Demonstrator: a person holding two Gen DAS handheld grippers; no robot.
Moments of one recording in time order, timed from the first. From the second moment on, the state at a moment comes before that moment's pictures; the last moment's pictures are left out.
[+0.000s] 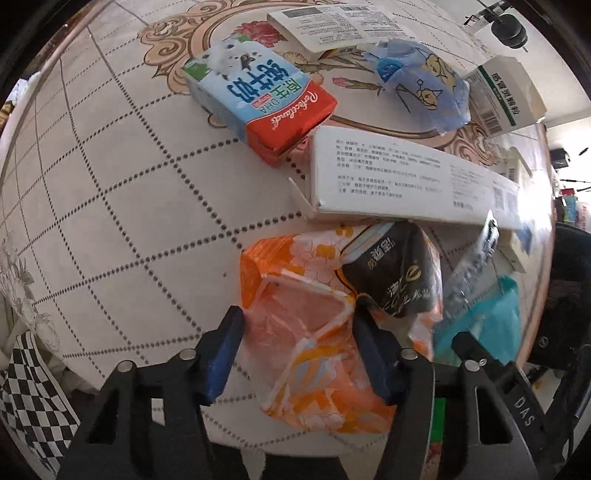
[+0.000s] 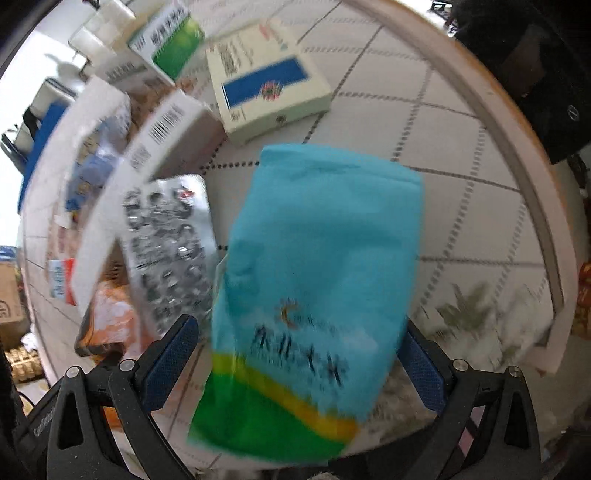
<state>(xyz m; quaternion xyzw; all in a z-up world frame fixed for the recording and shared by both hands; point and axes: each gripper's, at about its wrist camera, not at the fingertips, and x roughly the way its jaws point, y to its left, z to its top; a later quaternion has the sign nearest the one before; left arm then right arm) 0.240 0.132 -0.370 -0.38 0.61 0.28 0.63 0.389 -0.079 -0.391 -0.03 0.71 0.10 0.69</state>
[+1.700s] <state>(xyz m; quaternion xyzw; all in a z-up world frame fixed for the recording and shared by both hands) 0.011 0.000 -0.709 -0.56 0.55 0.26 0.56 0.187 -0.160 -0.741 -0.22 0.75 0.32 0.54</state>
